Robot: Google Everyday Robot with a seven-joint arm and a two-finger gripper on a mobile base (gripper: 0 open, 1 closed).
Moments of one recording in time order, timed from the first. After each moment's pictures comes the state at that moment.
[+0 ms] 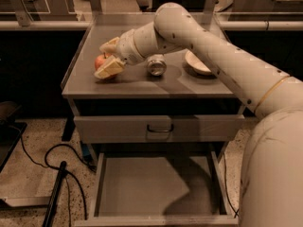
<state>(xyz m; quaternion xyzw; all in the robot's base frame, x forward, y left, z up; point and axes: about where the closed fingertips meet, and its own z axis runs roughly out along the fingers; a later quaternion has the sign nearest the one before) 0.694 0.144 0.867 -0.65 0.57 0.23 0.45</state>
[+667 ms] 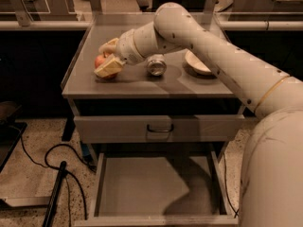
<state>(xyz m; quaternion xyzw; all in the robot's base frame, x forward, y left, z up) 0.694 0.144 0.867 -0.65 0.57 0.23 0.45</state>
